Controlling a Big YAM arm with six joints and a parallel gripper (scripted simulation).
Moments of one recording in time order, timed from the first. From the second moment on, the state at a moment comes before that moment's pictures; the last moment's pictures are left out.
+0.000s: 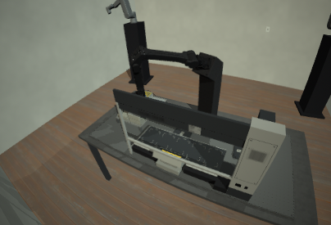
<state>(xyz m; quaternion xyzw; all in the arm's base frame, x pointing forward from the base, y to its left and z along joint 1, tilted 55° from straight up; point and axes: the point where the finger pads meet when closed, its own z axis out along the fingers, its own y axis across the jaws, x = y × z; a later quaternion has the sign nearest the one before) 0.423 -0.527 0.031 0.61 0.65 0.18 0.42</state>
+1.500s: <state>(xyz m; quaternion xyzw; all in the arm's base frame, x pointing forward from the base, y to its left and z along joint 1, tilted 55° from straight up) 0.423 -0.527 0.031 0.61 0.64 0.18 0.42</state>
